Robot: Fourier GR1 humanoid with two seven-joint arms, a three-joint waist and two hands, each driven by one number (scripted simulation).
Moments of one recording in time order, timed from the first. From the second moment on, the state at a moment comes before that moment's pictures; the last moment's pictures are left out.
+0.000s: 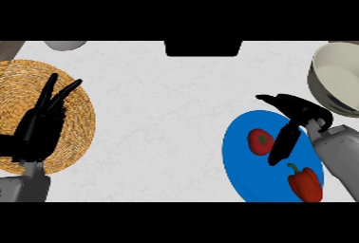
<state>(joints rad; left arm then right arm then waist) -0.13 0.30 0.04 -1.57 0.40 0.01 0.01 -0.51 -0.57 0.39 -1.47 0.01 0.52 0.92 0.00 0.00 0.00</state>
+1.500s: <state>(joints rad) -0.14 0.24 0.11 -1.61 0.33 -0.04 0.07 -0.50 -0.41 0.34 -1.25 0.46 0.68 0.60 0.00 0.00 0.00</state>
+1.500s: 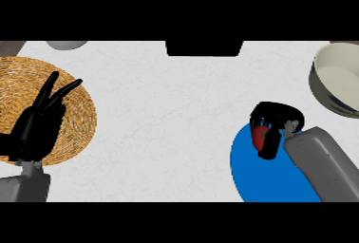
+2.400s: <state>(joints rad) -0.07 0.25 0.16 -1.62 0.35 -0.07 0.05 -0.11 -0.84 0.14 -1.69 0.55 0.38 -0.08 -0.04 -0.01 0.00</state>
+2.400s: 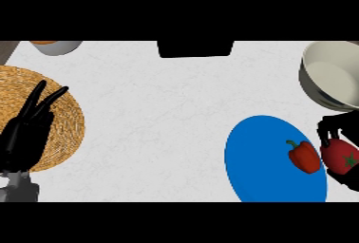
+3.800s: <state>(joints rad) -0.17 0.21 0.12 -1.57 0.31 -0.09 0.06 -0.56 -0.91 -0.32 -1.03 0.49 0.25 -0.17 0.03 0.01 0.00</state>
